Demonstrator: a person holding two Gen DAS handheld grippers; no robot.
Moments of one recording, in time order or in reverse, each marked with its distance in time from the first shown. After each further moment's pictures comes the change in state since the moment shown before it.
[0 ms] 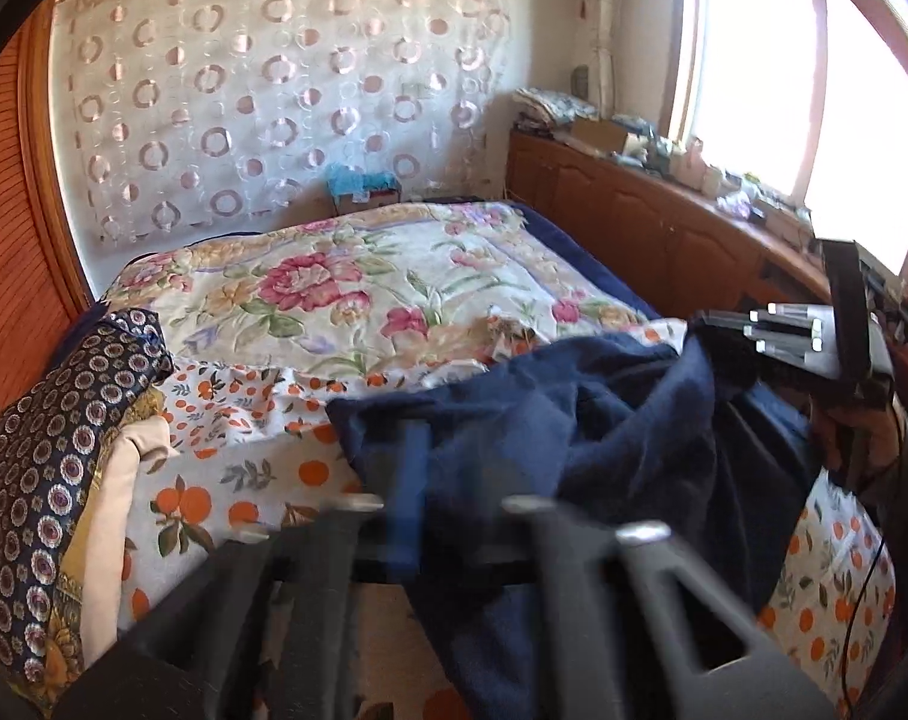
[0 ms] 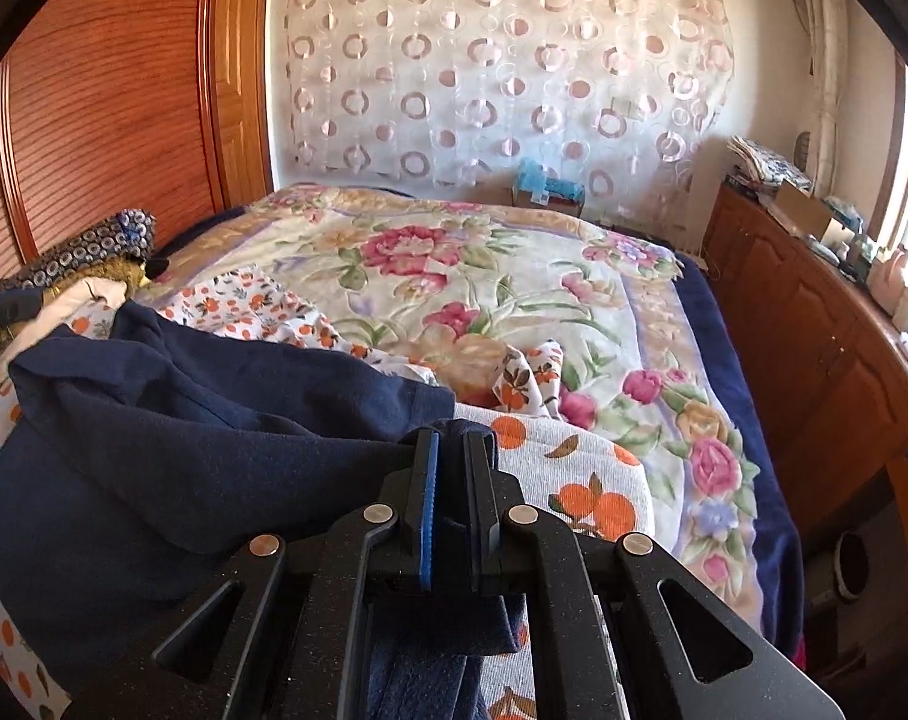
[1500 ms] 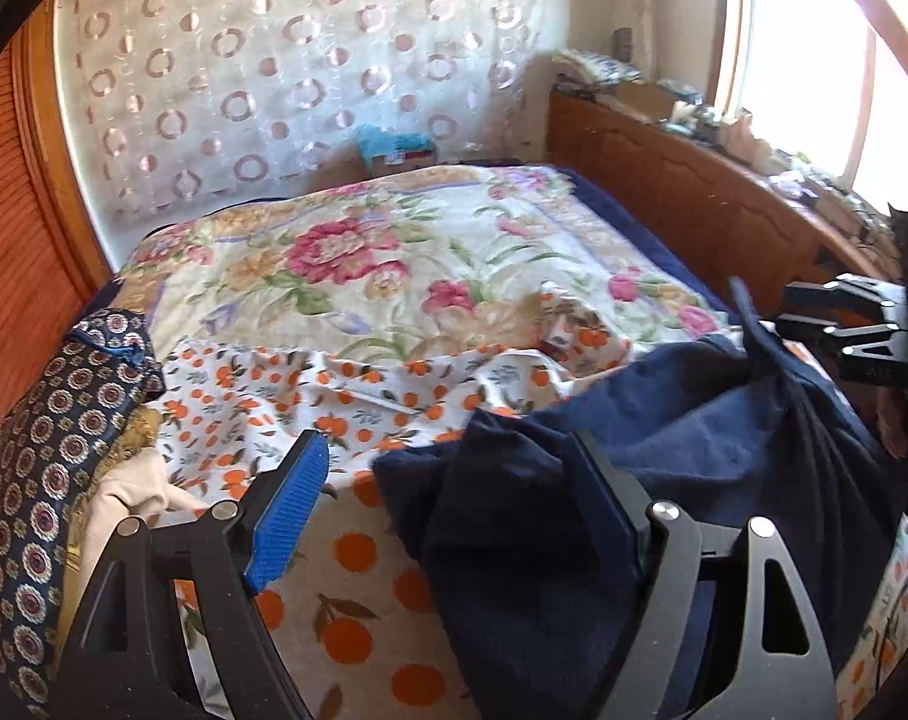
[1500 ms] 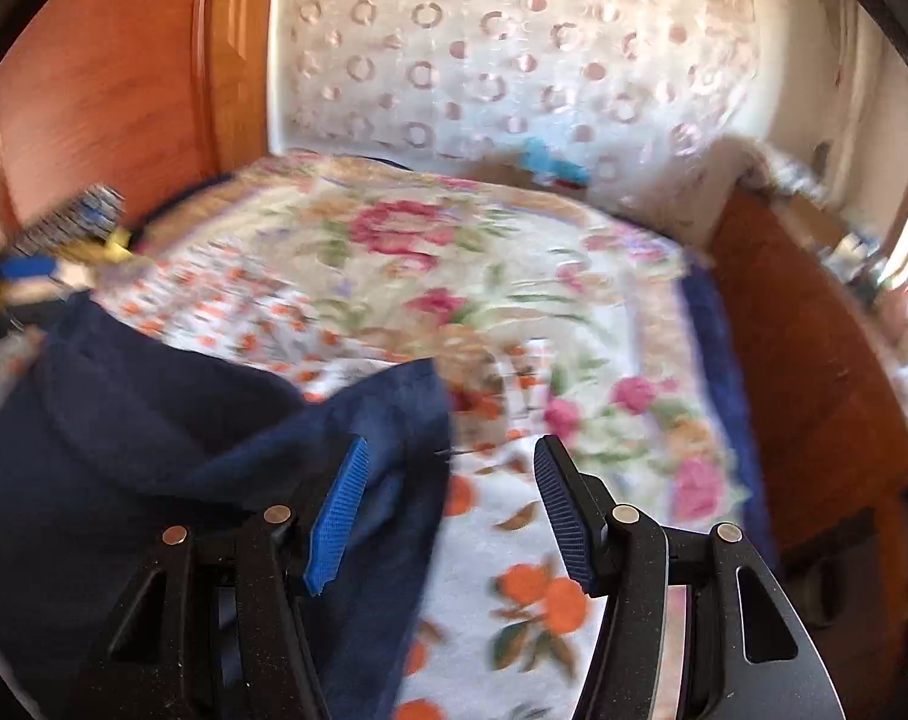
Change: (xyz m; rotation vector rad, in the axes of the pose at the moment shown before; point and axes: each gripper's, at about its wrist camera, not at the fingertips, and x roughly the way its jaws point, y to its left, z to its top) left arm 0.074 0.031 0.028 -0.021 0.088 0.066; right arm 0.050 -0.022 0.012 -0.035 0.100 0.090
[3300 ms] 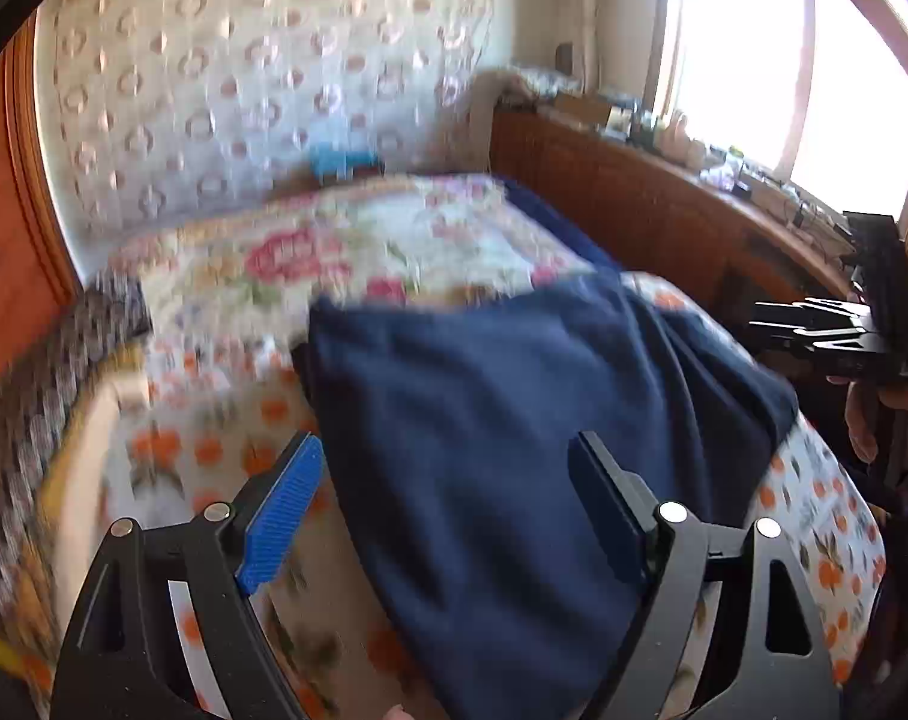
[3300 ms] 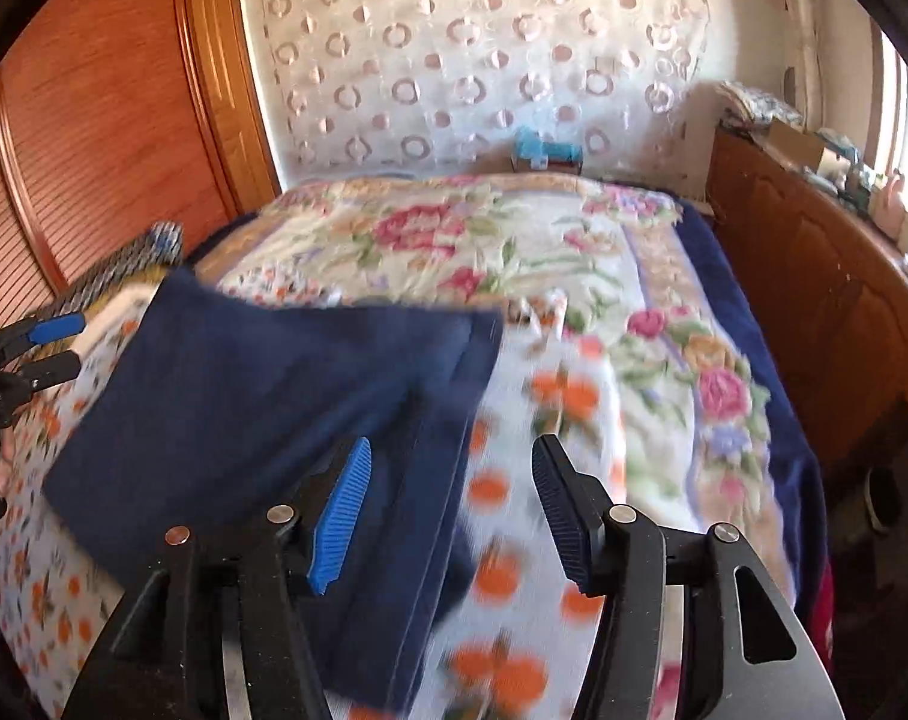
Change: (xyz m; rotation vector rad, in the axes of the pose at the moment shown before) left arm -0.078 -0.042 -0.061 0.025 -0.013 -0.098; right arm -0.097 0.019 -0.102 0.164 -0.017 0.022
